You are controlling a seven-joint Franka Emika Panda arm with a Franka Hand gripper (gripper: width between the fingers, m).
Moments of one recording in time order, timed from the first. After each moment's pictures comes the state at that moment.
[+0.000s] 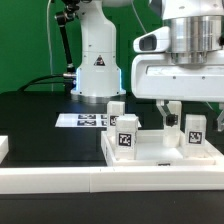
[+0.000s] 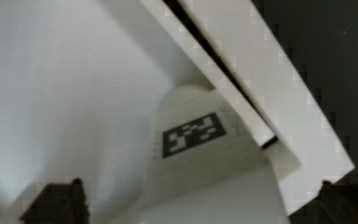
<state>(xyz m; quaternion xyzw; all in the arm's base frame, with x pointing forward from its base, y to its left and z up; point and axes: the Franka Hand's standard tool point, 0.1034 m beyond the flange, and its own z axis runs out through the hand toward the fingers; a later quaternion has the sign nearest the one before) 0.607 0.112 0.075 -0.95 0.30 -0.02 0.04</state>
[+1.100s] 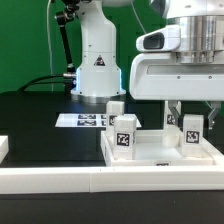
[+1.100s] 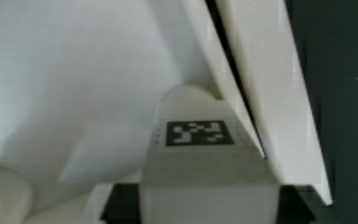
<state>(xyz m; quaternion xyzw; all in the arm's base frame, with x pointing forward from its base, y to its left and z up) 0.608 0.112 0.075 -0.98 0.18 -0.02 0.03</state>
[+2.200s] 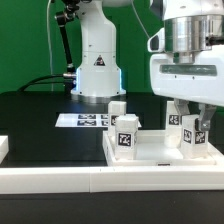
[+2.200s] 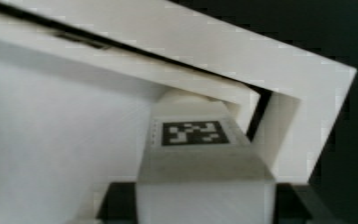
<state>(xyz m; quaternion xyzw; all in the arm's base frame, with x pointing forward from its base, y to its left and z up) 0.608 0.113 0.074 -0.76 0.65 -0.01 0.06</state>
